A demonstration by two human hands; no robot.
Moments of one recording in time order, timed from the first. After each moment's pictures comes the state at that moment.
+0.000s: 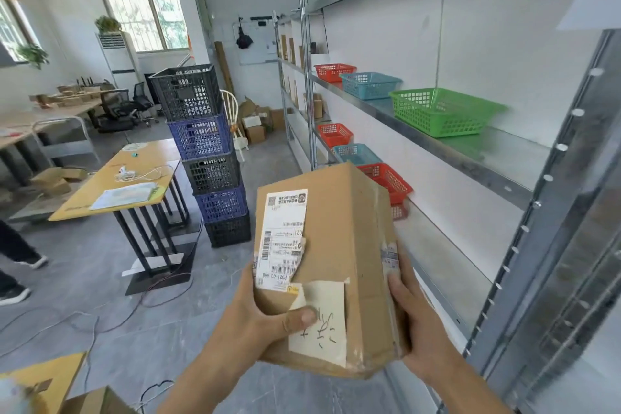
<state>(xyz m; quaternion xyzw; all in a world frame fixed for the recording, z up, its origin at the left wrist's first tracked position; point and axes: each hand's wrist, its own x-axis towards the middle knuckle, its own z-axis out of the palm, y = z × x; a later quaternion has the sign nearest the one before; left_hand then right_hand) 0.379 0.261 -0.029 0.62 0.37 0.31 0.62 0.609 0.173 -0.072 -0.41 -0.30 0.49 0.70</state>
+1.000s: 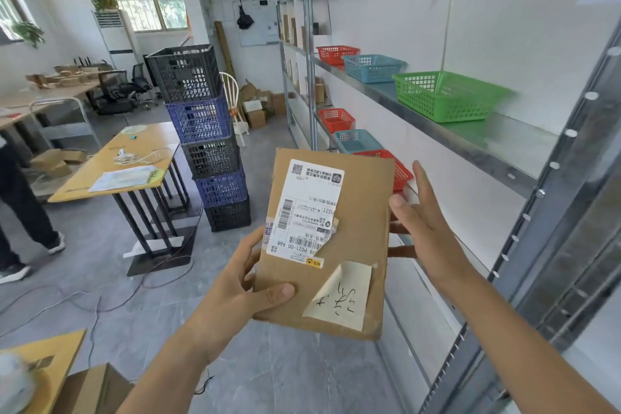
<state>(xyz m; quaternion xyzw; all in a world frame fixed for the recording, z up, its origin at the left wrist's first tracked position) 0.374 0.282 -0.034 0.64 0.32 0.32 0.62 0.655 0.199 0.000 -0.59 -0.47 0.29 0.60</state>
